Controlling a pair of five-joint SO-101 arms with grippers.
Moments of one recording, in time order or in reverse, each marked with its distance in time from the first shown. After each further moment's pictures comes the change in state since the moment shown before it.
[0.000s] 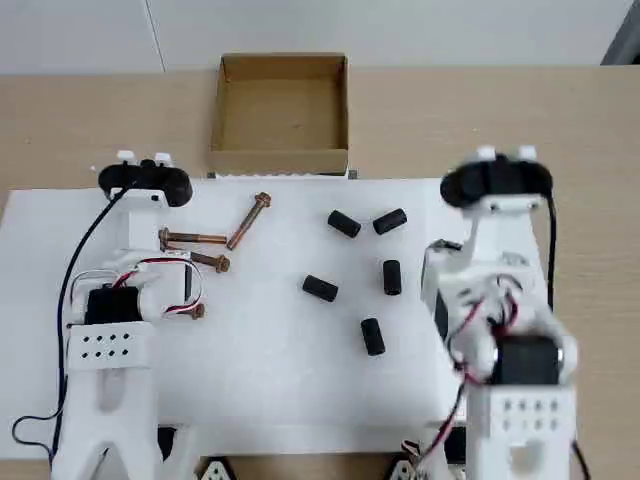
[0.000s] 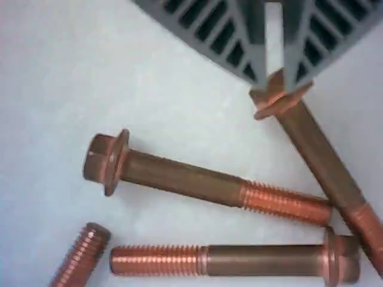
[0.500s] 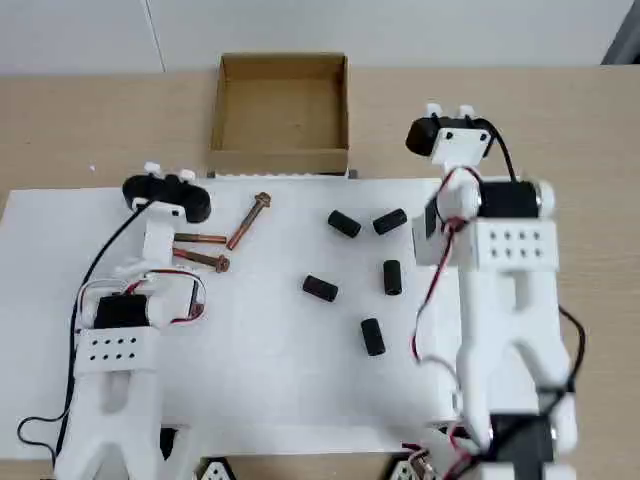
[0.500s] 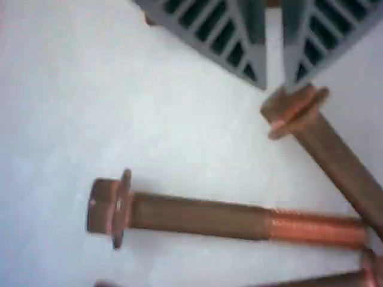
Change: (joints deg) left arm 1.0 0.1 6.4 -3.5 -7.4; right arm -0.2 42.5 -30.5 18.6 7.2
